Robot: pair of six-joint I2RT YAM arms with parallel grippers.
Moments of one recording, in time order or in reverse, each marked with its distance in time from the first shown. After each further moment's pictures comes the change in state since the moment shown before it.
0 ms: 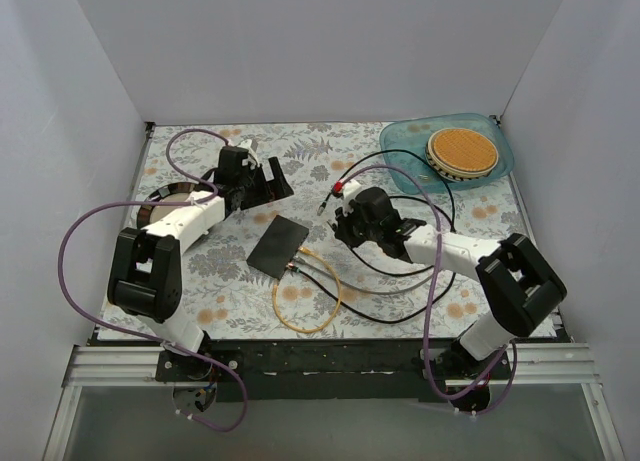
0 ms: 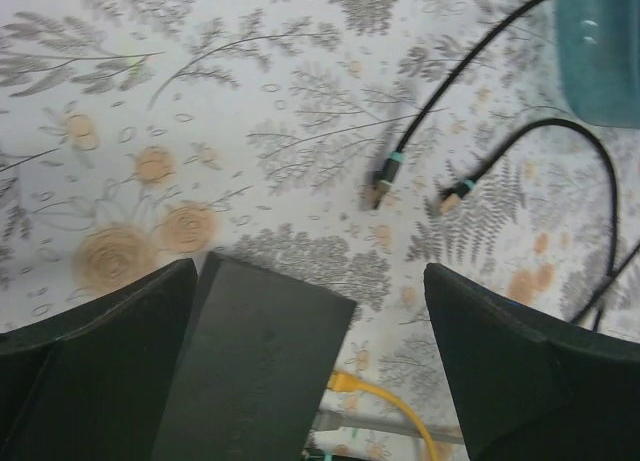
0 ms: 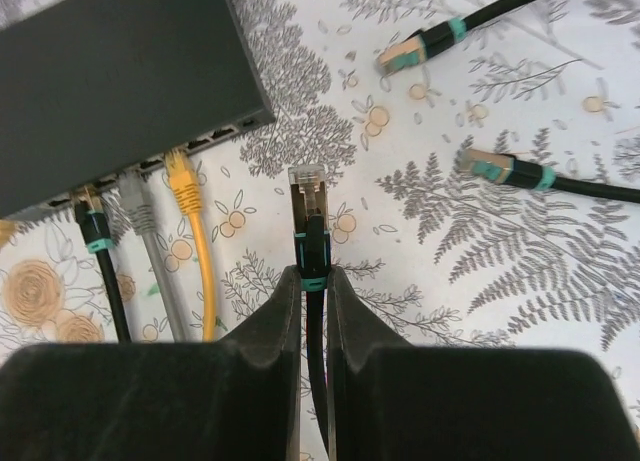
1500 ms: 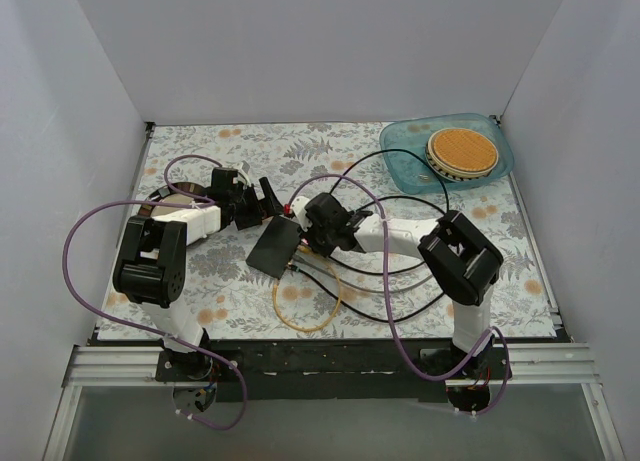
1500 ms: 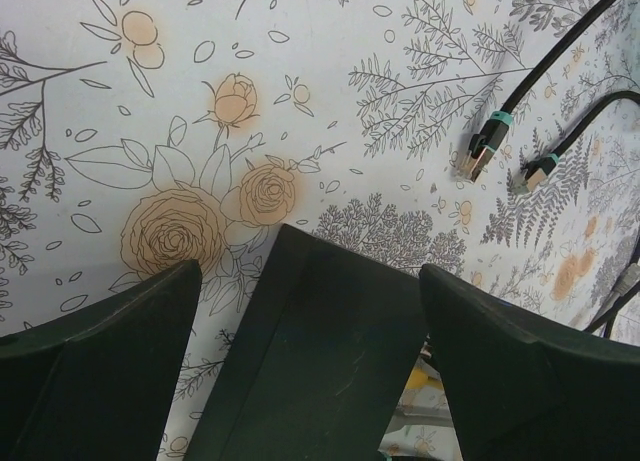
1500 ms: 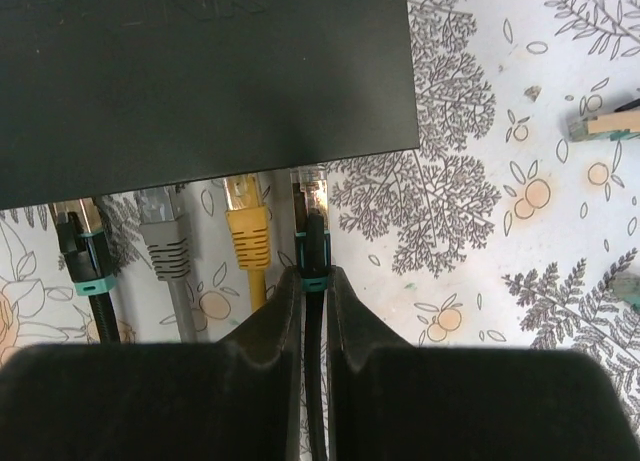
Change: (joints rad) left arm 0.104 0.097 -0.171 0.146 0.099 -0.010; right arm 0.175 0.374 0.336 -0.255 0.072 -0.210
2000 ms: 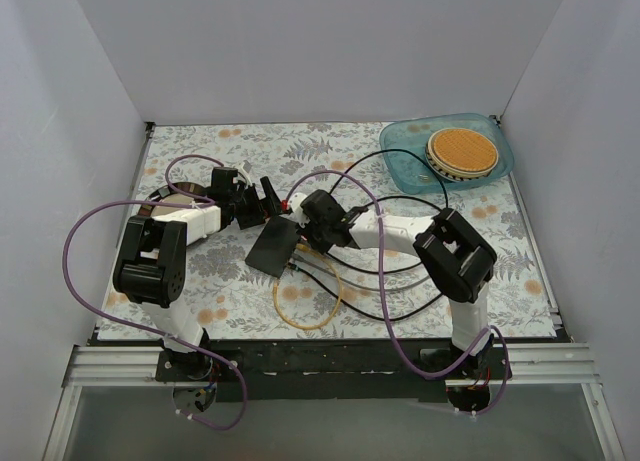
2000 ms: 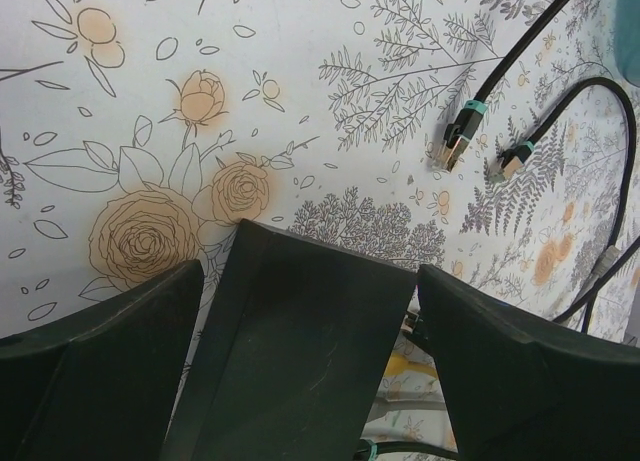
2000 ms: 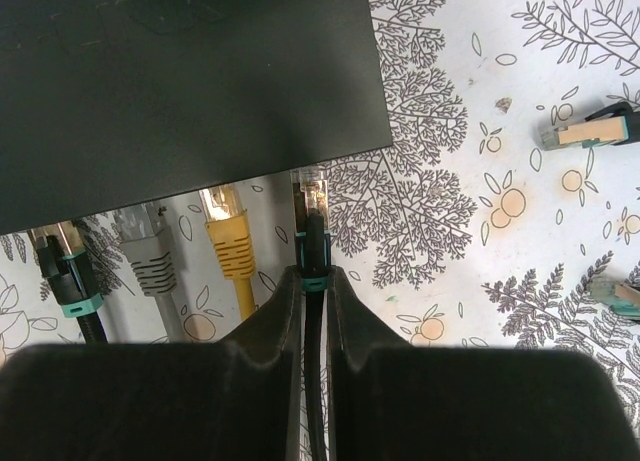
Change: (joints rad) left arm 0.000 0.001 0.000 0.014 0.051 -0.006; right arm 0.001 0.045 0.077 -0.055 0.049 0.023
